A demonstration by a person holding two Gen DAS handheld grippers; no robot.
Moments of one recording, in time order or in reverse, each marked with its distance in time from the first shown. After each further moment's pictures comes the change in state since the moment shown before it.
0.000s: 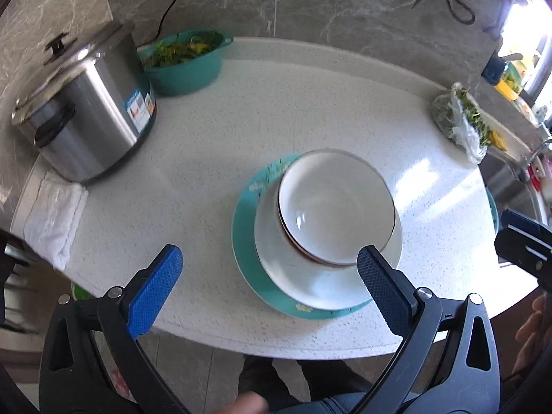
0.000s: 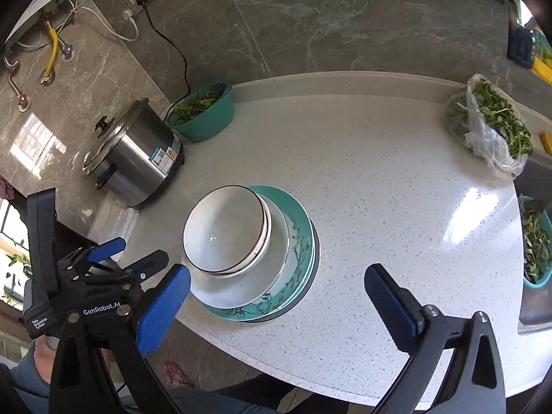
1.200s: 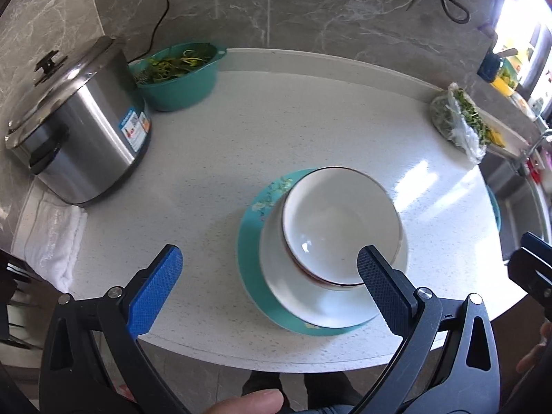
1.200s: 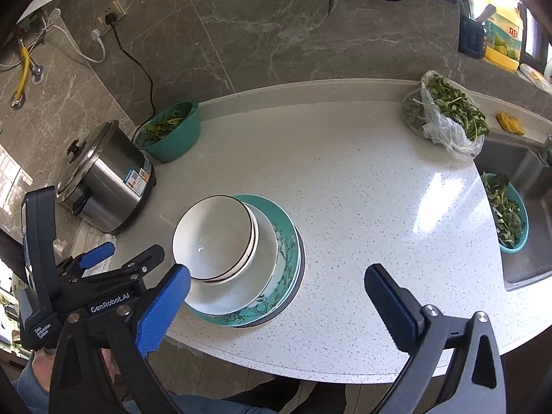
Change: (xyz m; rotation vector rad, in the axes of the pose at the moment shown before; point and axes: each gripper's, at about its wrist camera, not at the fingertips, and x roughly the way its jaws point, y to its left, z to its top) left arm 0.016 0.009 0.019 0.018 -0.018 -0.016; right arm -0.015 0.018 -0.010 0.112 -0.062 -0.162
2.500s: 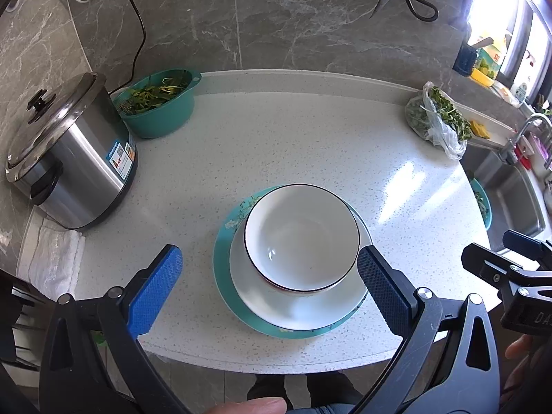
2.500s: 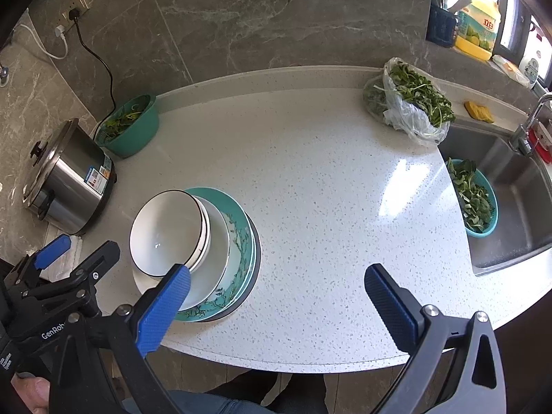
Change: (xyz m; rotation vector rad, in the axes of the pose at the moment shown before) left arm -0.034 -0.040 0.006 0.083 -0.049 -0.018; right arm 0.003 -0.022 0.005 0.034 0.063 -0.149
